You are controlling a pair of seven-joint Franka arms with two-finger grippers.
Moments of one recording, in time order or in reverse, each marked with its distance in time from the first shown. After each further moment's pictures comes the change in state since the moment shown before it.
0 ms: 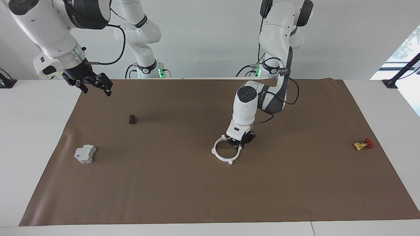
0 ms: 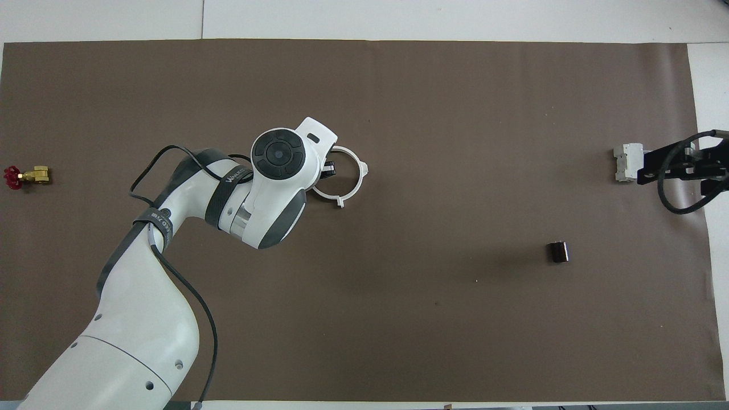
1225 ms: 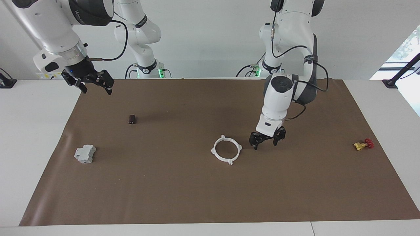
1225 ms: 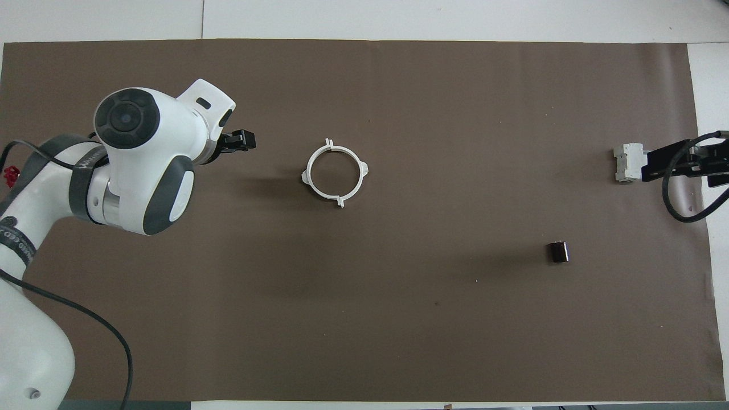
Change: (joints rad) left arm 0.244 -0.213 0.014 -0.070 0.001 -0.078 0.304; right arm 0.006 0.000 0.003 0.029 -0.023 -0.002 -0.065
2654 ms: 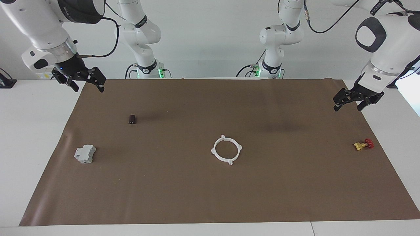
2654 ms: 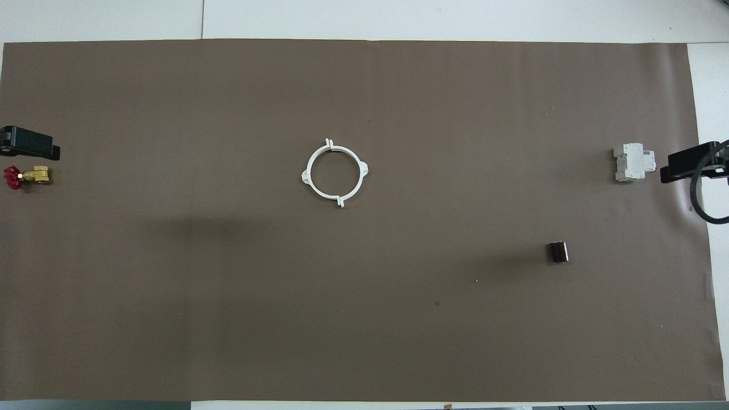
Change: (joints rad) left arm 0.361 -0.169 0.004 0.251 -0.110 -0.524 0.577; right arm -0.042 -0.001 0.007 0.016 0.001 -0.012 -0.082
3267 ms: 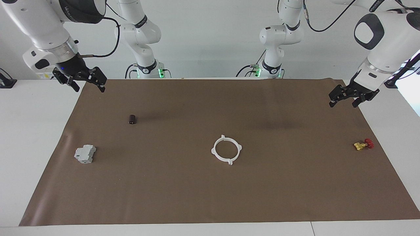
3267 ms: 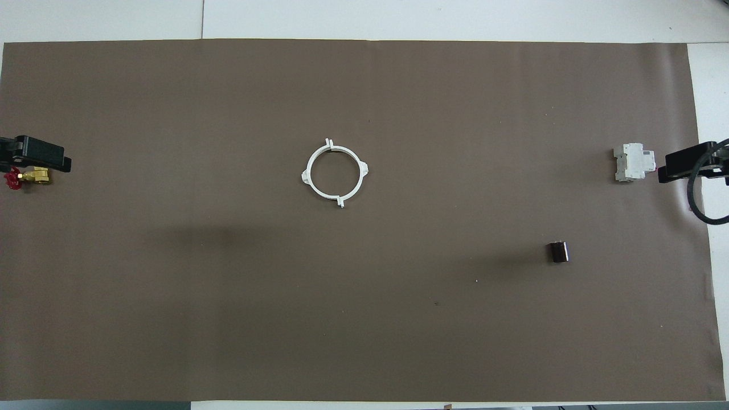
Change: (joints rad) left arm -0.017 -0.028 -0.012 -0.035 -0.003 -0.049 -0.043; right arm 0.005 0.000 0.001 0.000 0.000 0.000 0.000
